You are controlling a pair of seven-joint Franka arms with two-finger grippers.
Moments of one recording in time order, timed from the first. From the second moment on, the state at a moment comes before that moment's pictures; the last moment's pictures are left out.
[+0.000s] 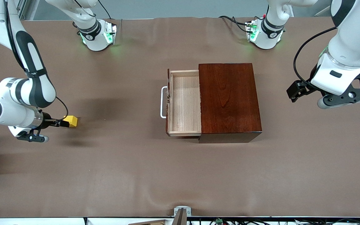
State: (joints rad) left arm -0.26 0.19 -0.03 -1.31 0.15 1.50 -0.42; right arm -0.12 0.42 -0.02 -1.95 0.01 2.22 -0.02
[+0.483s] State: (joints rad) left arm -0.13 0.11 -0.09 -1.42 0.15 1.50 -0.36; right arm -0.12 0.43 -0.02 -2.03 0.01 2.31 -0.05
